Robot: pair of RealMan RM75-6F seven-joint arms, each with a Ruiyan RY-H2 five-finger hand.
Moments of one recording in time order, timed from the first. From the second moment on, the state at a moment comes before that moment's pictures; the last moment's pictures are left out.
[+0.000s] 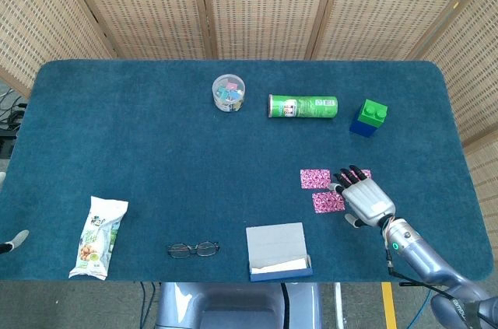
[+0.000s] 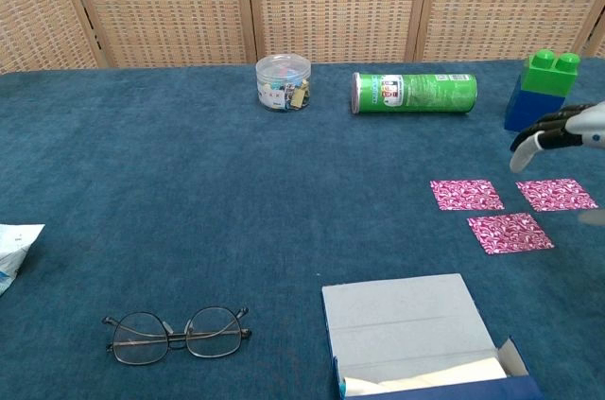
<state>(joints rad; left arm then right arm) -0.01 -0.95 -0.04 -1.79 1.44 1.53 0.04 0.64 -1.12 -0.03 -1.68 -1.30 0.90 -0.27</state>
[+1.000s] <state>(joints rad) -0.01 -0.96 -0.04 -1.77 1.44 1.53 0.03 0.65 -1.26 0.11 -1.61 -1.13 0.90 -0.28</state>
